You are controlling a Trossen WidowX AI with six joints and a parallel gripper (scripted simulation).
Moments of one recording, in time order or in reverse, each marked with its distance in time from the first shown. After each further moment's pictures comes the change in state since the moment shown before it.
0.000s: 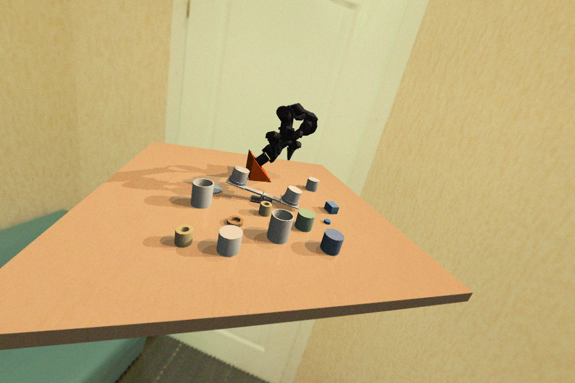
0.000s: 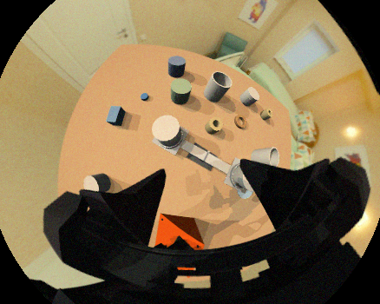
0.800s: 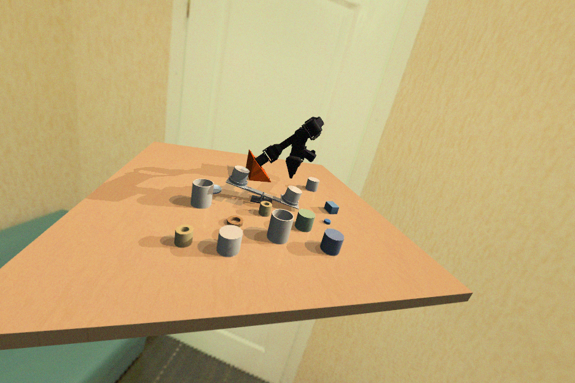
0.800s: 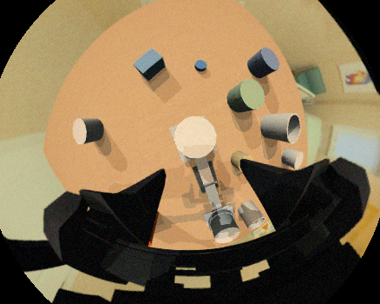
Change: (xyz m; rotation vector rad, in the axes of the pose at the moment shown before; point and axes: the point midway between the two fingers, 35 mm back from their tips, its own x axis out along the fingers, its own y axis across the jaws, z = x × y) arm 0.079 0.037 0.056 -0.666 0.194 0.287
